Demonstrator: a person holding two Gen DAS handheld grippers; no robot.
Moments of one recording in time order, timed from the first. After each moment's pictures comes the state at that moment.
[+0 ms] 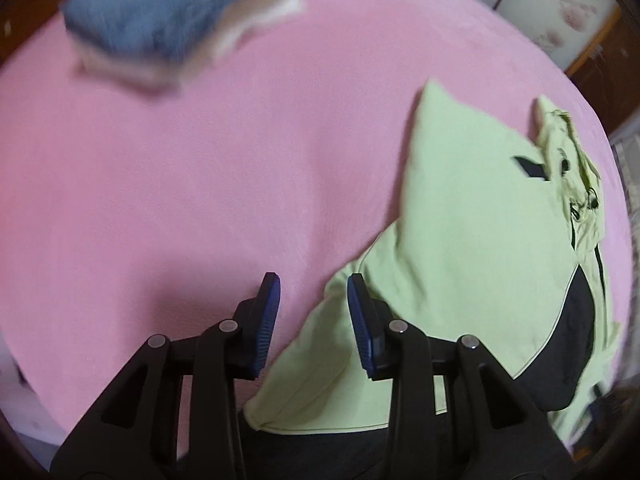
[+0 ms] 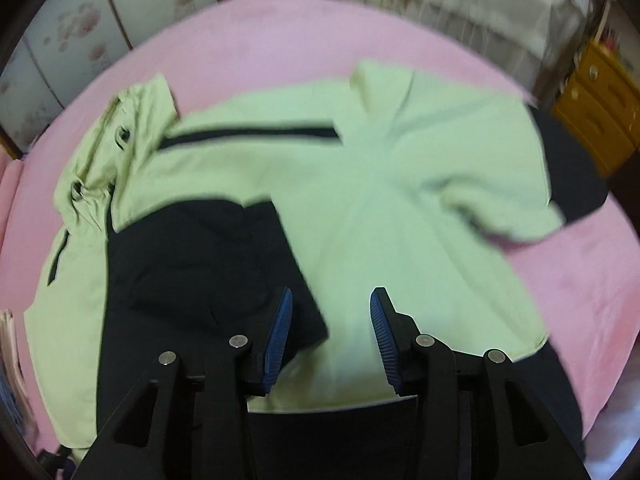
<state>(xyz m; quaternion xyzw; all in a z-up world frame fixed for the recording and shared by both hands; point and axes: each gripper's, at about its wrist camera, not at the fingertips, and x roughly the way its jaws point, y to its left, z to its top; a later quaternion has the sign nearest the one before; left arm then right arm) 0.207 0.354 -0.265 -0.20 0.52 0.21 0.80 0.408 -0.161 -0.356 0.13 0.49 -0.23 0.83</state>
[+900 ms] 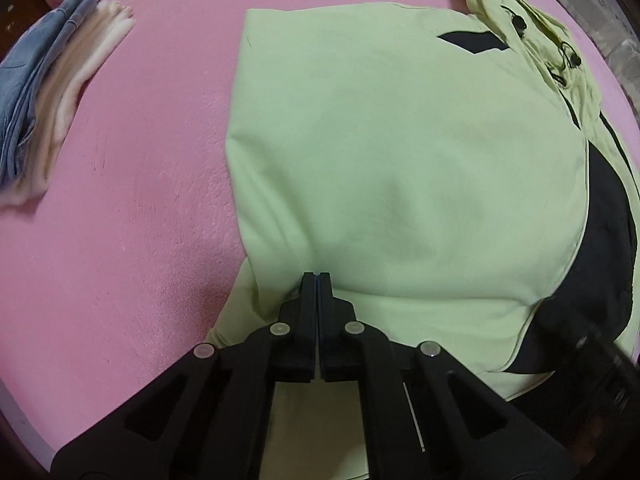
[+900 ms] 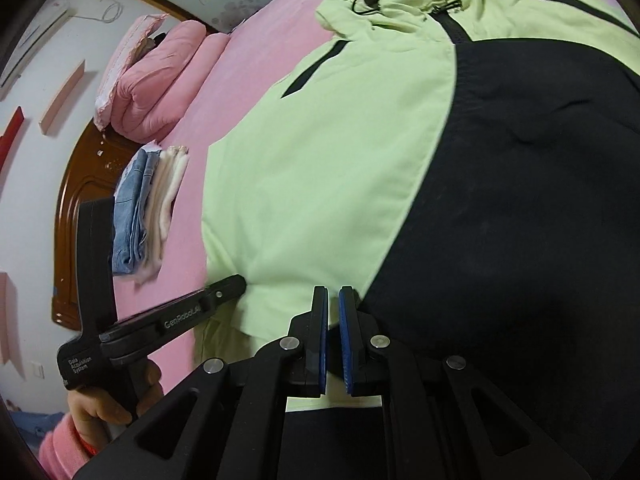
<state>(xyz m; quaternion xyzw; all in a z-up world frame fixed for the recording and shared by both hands) 0.260 0.325 -0.326 -0.05 0.62 0.06 0.78 0.454 0.020 -0.450 0.19 0.56 0.21 0.77</state>
